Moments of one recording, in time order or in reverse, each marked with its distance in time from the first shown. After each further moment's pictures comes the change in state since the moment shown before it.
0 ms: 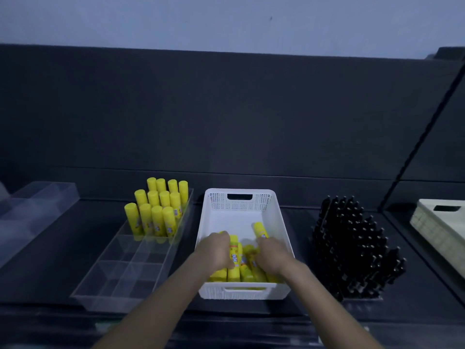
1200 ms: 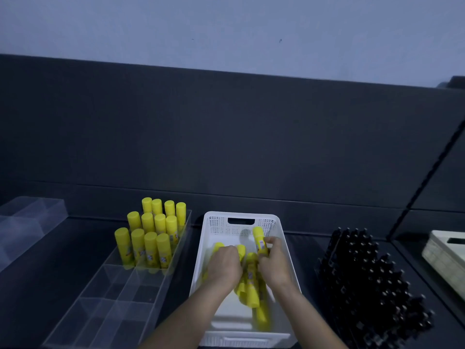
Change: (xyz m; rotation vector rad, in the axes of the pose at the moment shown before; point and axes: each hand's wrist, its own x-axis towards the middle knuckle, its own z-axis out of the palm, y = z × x) left_hand 0.065 0.017 0.012 -0.177 0.202 -0.133; right_hand 0.038 -0.007 -0.005 0.951 0.417 0.057
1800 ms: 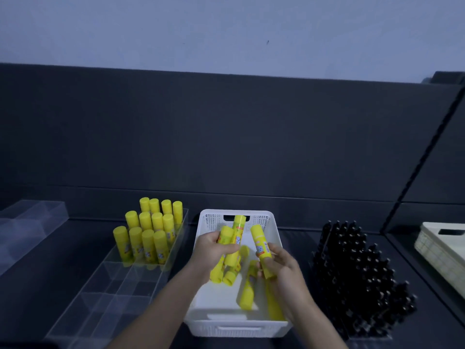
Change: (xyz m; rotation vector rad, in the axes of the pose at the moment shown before) left_hand -0.028 -0.017 -0.037 -1.242 -0.102 0.013; right_hand -0.047 0.007 -0.032 0.648 -0.147 0.042
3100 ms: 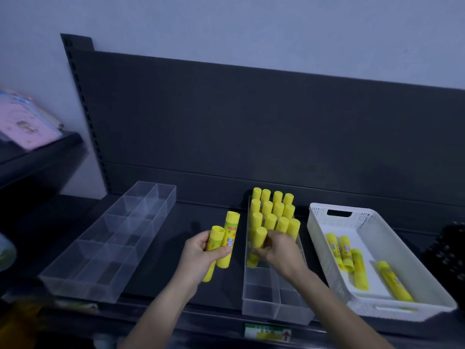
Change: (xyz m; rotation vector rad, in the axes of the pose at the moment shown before) left_hand -0.085 -0.011 -0.309 -0.033 0.089 0.181; right_hand -0.013 0.069 0.268 -1.290 -0.072 -0.336
